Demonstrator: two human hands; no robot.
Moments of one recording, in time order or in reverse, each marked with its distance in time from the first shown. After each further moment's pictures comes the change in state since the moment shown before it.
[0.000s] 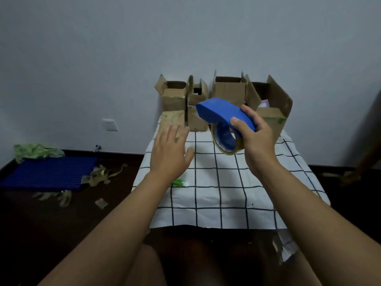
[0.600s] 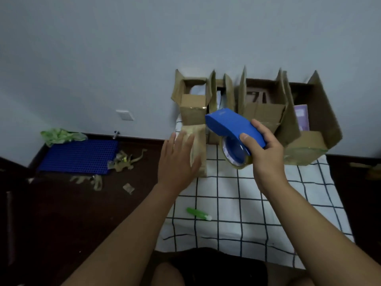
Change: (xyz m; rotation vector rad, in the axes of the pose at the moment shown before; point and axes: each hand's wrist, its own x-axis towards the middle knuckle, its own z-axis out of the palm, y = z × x) left_hand 0.129 -0.071 -0.022 0.022 -0.320 -0.101; right_hand 0.130 -0.020 0.079 -0.030 0.032 0.307
